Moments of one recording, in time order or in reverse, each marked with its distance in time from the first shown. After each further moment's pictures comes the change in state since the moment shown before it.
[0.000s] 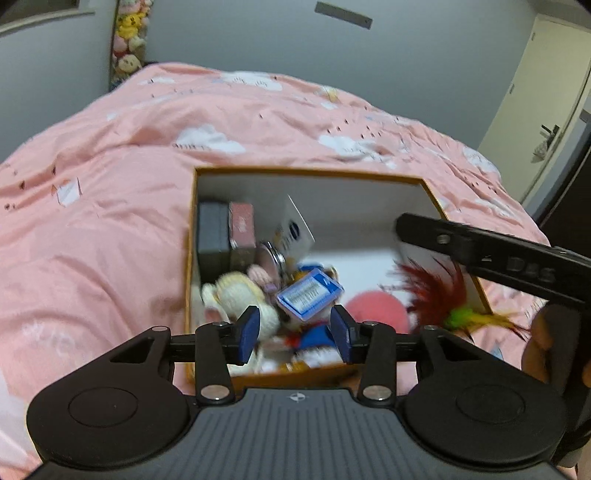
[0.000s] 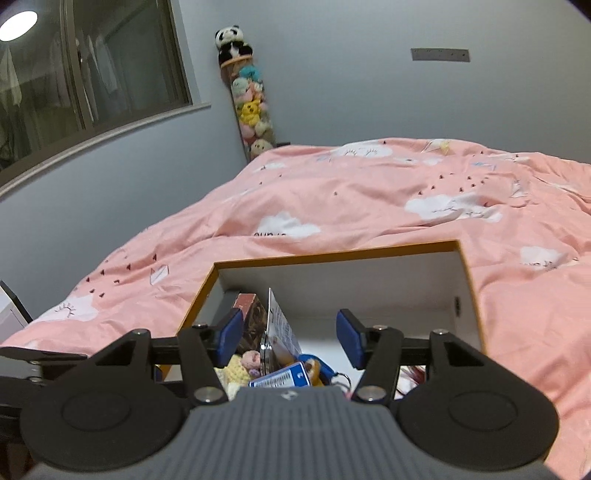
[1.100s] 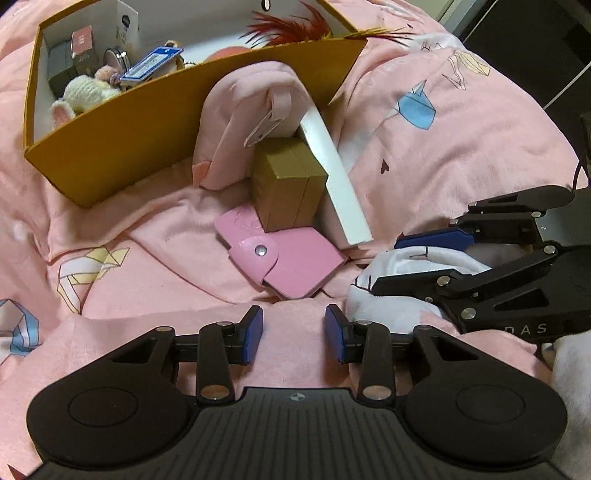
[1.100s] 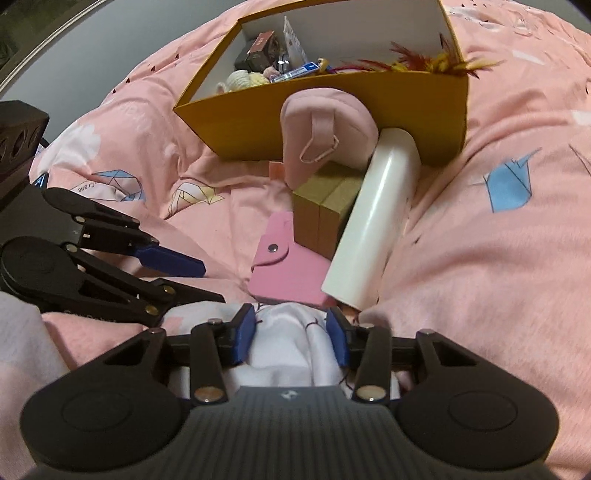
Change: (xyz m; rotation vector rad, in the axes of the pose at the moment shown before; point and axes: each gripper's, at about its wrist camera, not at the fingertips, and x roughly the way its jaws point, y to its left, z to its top) left arm -0.001 -0.056 -0.124 0.305 0.478 -0.200; right arm -0.086 -0.002 -0.144 0.029 0.575 0.045
